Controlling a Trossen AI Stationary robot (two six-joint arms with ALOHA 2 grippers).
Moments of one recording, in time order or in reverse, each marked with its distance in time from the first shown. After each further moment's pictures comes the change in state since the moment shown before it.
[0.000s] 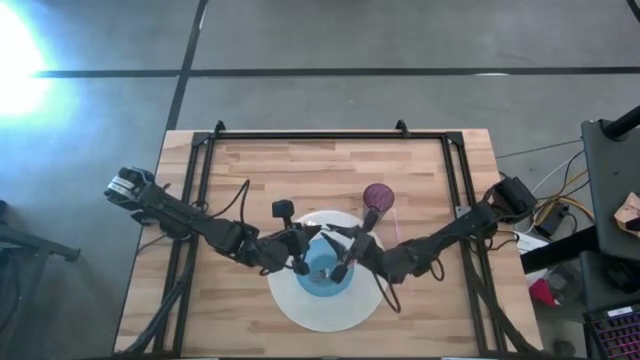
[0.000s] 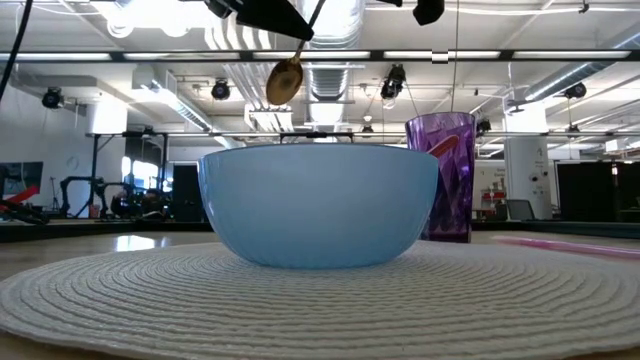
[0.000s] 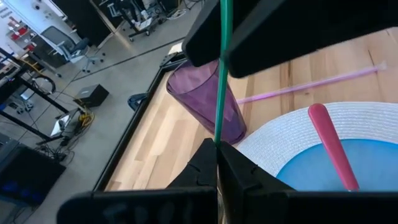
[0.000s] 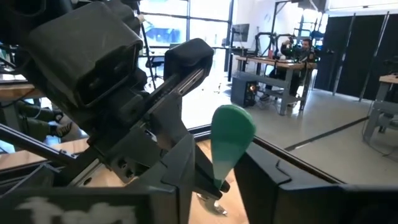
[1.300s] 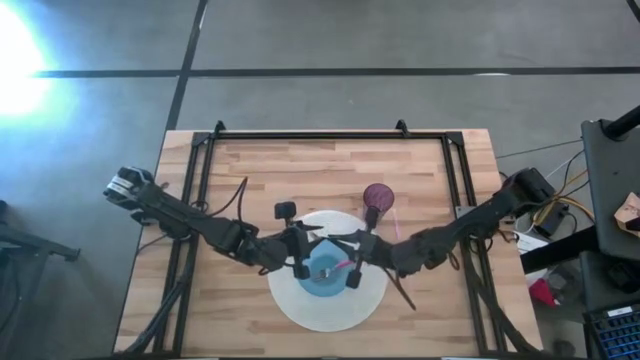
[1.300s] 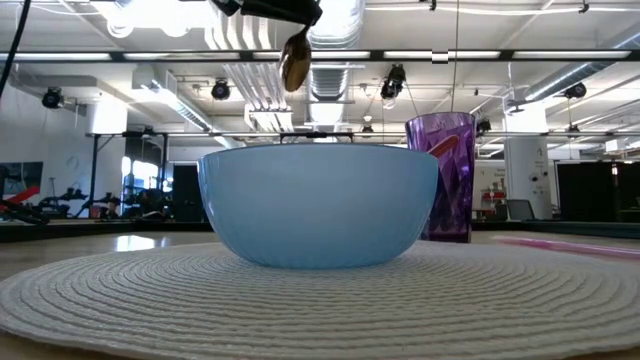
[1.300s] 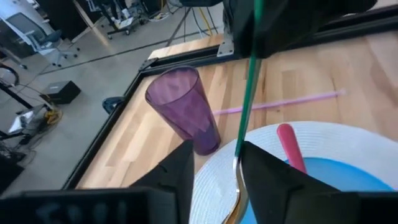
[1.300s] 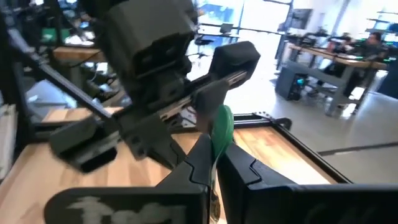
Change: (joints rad) left arm 0.000 -0.011 0.040 -0.018 0.089 -0.081; right arm 0.005 -0.178 -0.001 -0.358 -0.237 0.053
